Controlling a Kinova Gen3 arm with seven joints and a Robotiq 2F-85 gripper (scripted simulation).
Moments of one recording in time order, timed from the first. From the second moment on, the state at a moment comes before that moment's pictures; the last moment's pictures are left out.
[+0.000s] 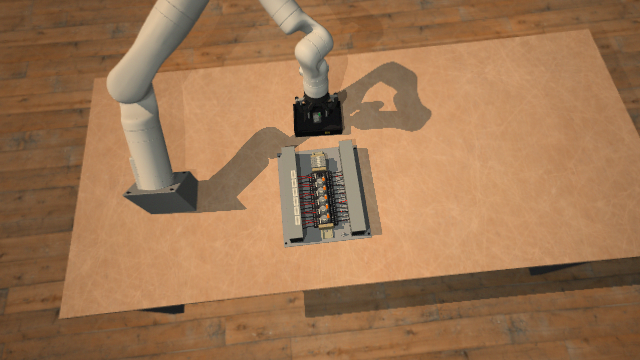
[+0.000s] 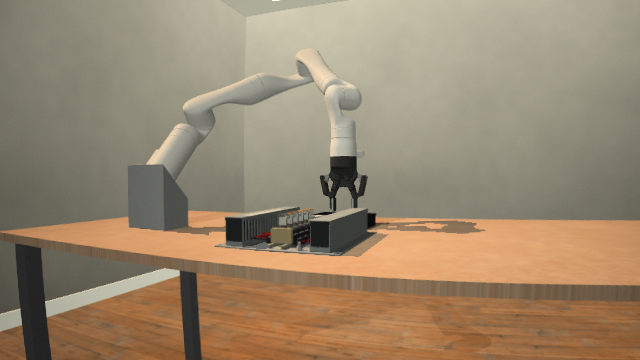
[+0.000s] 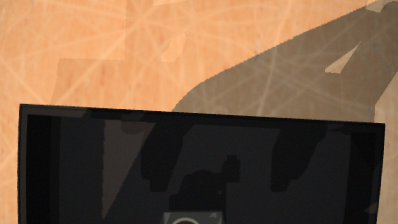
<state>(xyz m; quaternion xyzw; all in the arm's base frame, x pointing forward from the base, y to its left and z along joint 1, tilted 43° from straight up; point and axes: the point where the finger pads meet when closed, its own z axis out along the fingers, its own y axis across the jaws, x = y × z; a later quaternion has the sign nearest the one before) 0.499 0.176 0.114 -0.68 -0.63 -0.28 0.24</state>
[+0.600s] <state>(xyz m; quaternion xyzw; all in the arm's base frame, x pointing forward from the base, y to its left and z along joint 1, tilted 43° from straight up) 0.499 0.172 0.118 -0.68 -0.63 -0.28 0.24</state>
